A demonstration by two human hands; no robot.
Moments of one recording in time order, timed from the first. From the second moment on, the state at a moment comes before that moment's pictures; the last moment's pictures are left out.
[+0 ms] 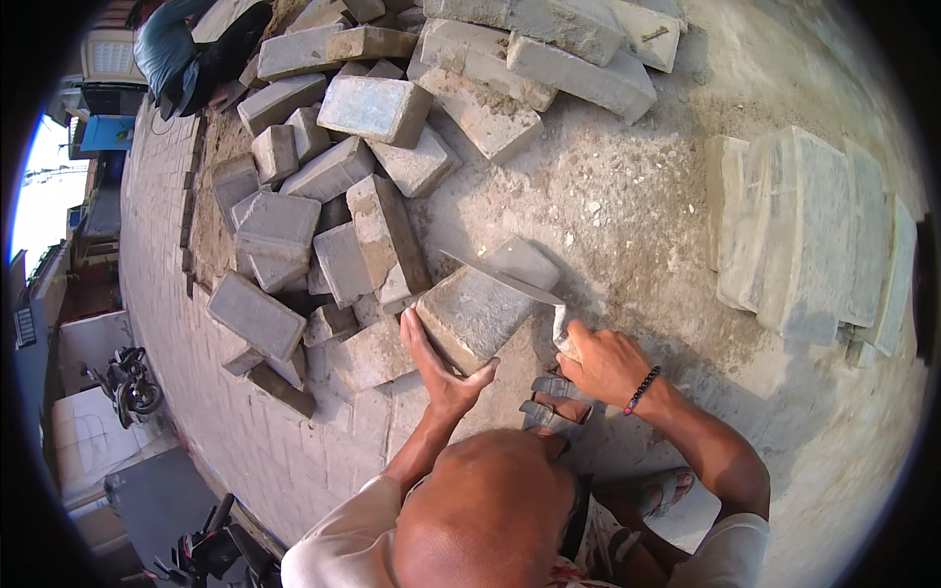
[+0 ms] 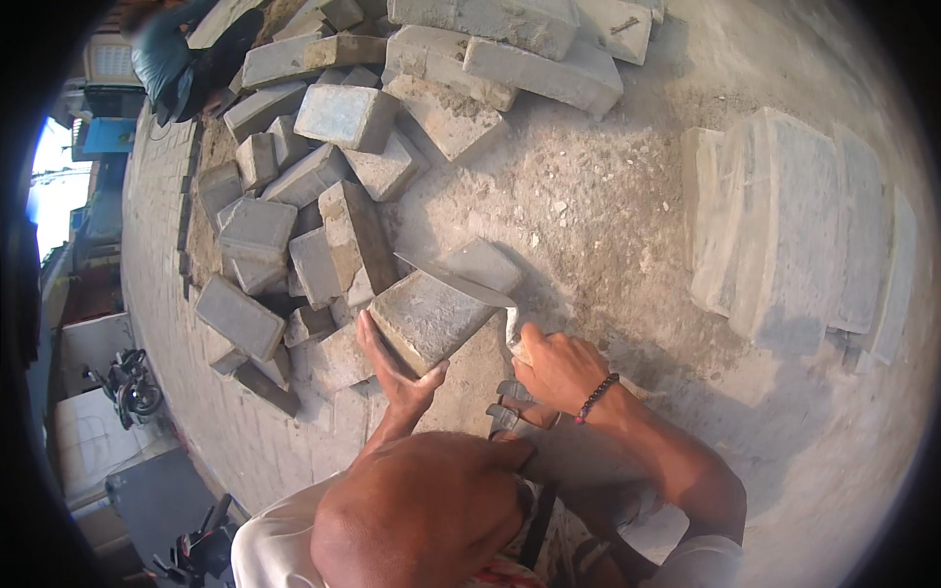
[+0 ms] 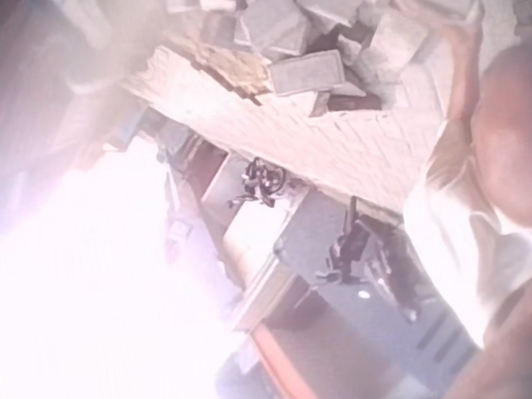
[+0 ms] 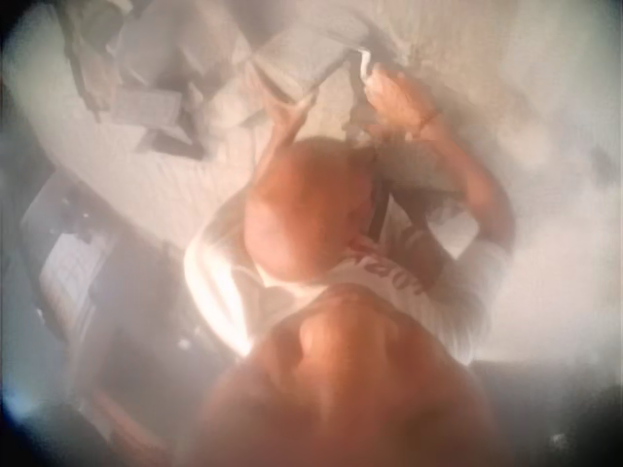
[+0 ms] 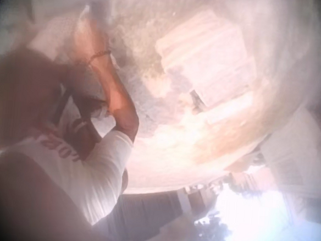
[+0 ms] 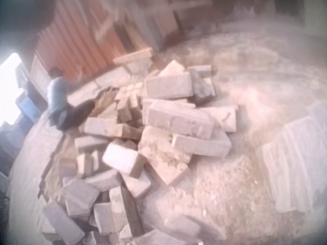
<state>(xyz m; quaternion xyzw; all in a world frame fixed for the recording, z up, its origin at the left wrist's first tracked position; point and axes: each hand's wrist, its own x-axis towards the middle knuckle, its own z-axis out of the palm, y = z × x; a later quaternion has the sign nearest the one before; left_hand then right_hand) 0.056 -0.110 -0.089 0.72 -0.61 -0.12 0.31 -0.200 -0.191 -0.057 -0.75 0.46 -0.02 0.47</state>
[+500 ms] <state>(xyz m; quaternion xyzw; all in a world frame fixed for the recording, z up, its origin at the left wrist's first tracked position) 0.072 -0.094 -0.073 0.72 -0.62 -0.16 0.28 -0.227 -0.190 -0.082 -0.71 0.54 0.00 0.46</state>
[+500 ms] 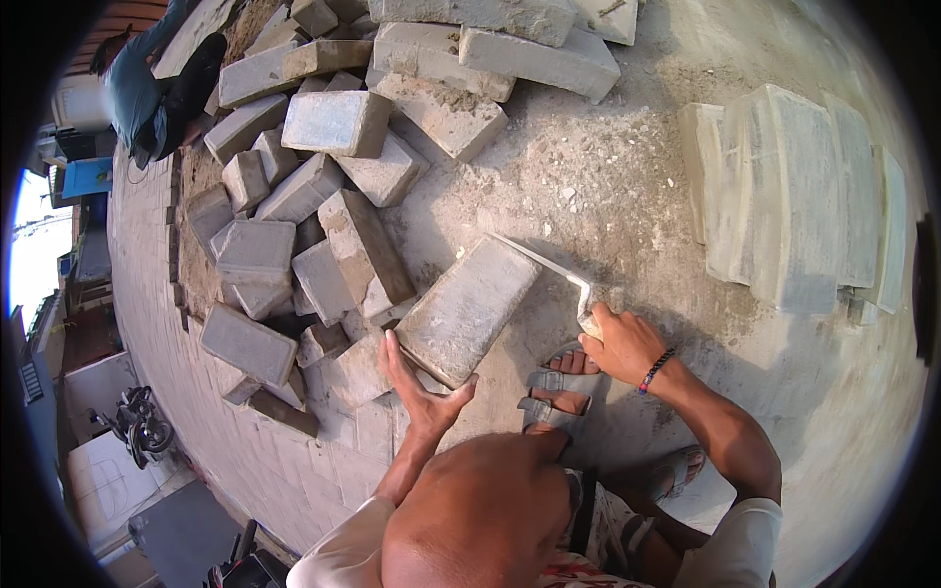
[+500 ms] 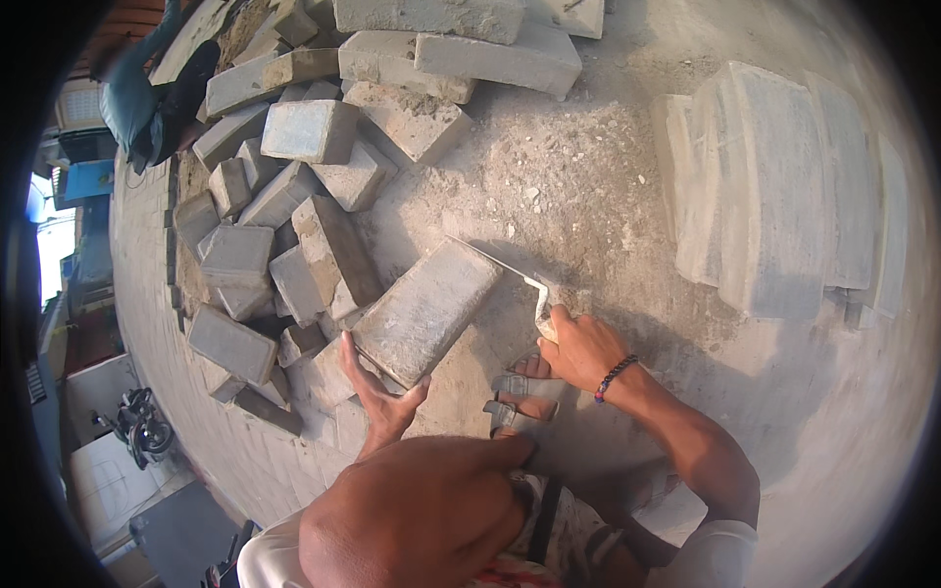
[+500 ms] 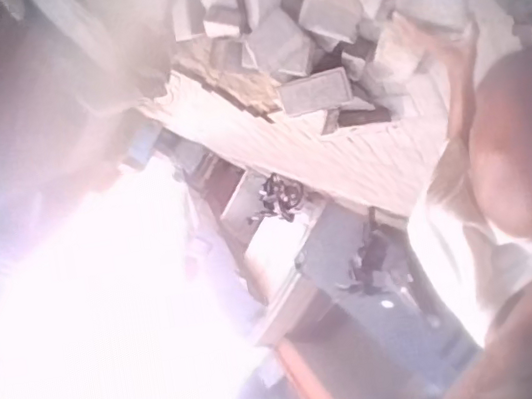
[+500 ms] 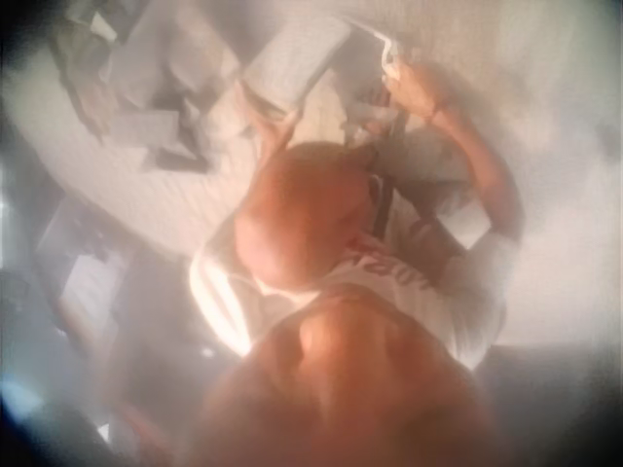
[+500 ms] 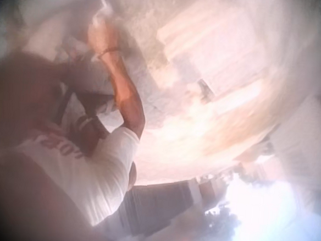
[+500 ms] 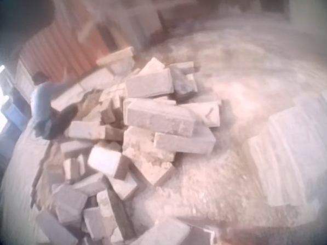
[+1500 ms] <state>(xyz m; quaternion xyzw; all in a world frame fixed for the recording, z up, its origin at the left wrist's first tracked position) 0.057 -0.075 -0.115 0.77 -0.61 -0.17 -0.05 -0.223 -0.231 -0.051 -0.64 0.47 0.03 0.60</state>
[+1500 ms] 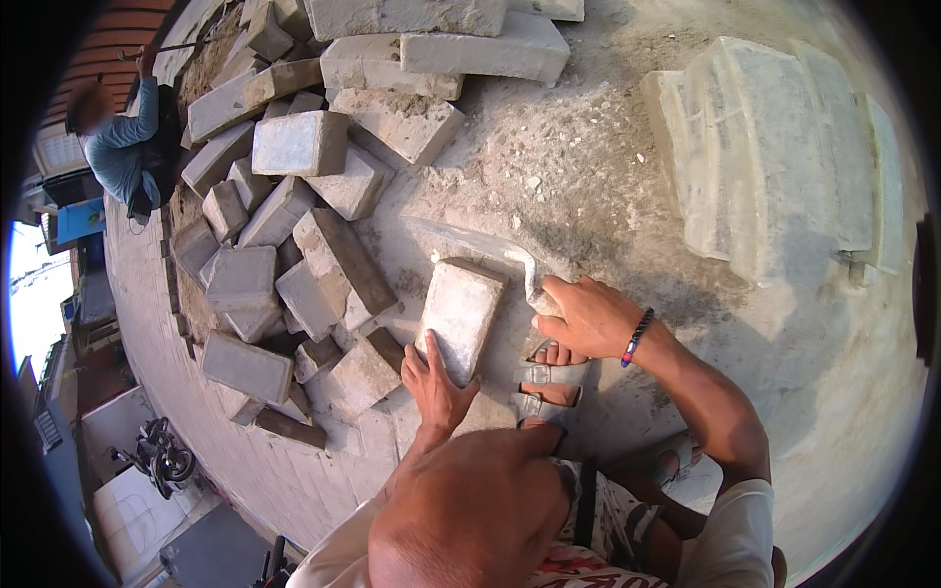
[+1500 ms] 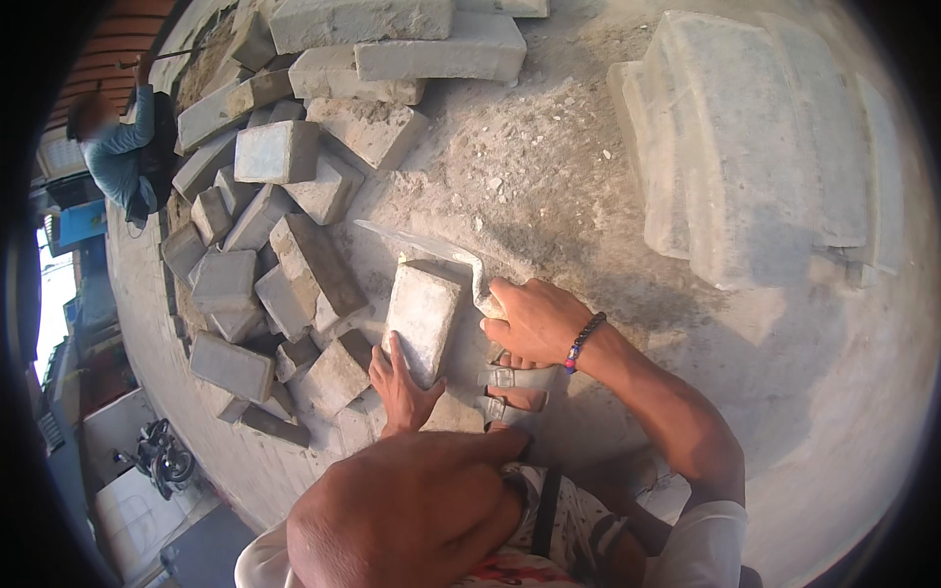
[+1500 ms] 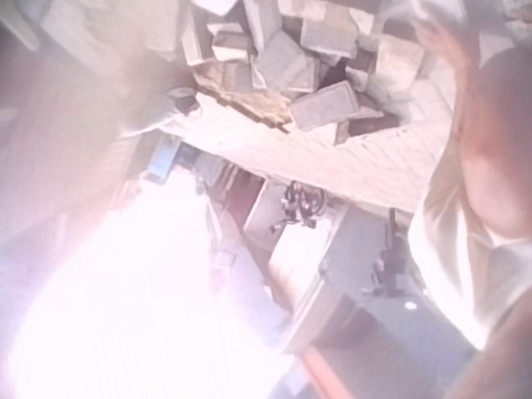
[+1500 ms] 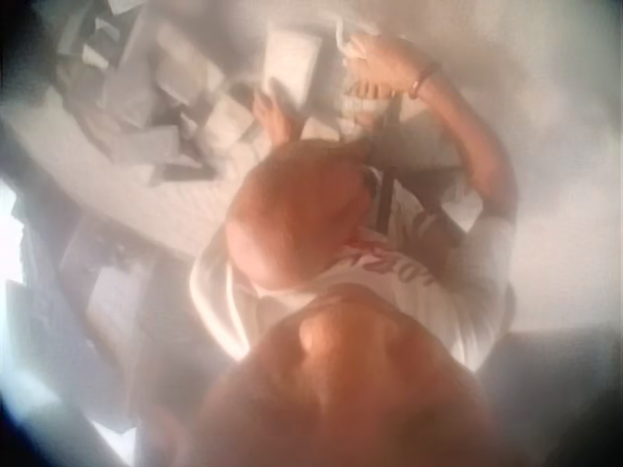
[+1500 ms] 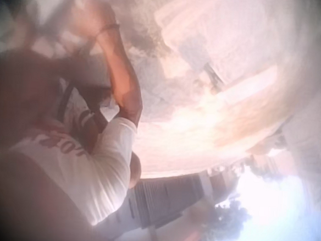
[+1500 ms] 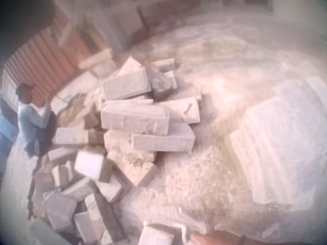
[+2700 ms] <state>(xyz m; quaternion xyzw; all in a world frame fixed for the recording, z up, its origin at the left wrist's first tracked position) 0.055 -0.116 -0.032 0.65 -0.28 -0.55 0.44 -0.236 -0.200 -0.011 -0.72 0.50 -0.08 0.47</state>
